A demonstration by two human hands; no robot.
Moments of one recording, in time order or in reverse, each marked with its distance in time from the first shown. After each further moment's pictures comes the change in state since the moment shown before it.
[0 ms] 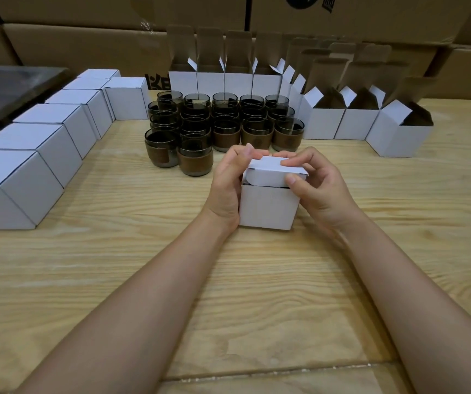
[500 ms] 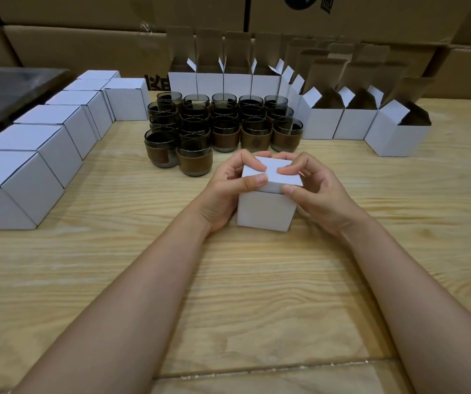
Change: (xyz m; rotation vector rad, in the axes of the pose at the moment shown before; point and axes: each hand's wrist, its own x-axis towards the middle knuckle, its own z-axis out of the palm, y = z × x) left_hand -0.002 0.012 -0.016 0.131 -0.273 -0.105; right_hand -0.001 0.001 -0.011 -0.025 -0.162 0.000
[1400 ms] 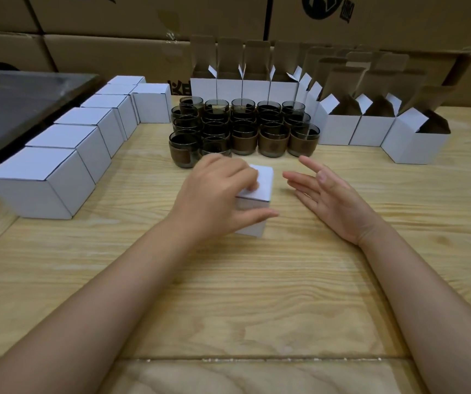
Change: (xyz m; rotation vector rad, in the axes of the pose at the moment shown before) left_hand -0.048 0.037 -0.014 1.655 0.143 0.699; right_hand -0.003 0.005 -0.006 0.144 0.068 0.262
